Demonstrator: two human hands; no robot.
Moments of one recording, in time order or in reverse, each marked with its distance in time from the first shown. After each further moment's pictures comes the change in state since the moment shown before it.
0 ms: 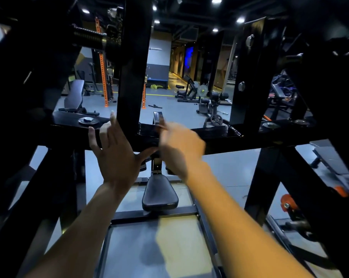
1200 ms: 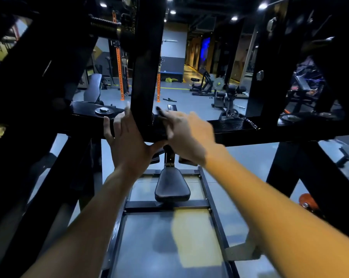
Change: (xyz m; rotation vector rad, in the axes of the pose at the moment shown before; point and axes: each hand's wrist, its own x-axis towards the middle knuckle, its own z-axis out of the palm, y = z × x) left_hand 0.002 -0.003 -0.007 -0.160 -0.059 -0.010; right_hand 0.010 0.008 0.002 -0.025 -0.001 -0.359
